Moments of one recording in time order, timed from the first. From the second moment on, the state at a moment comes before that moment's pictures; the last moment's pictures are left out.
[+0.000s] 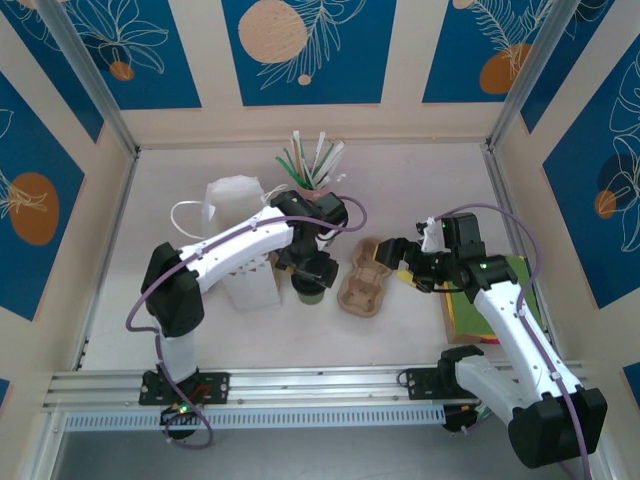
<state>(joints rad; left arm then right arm) -0.90 1.86 1.70 -1.34 0.06 -0.45 0.19 0.92 0.79 -0.78 -0.66 0.66</state>
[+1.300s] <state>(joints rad) -0.90 1.87 1.71 -1.34 0.05 0.11 0.26 0.88 0.78 -0.83 -0.60 0.67</state>
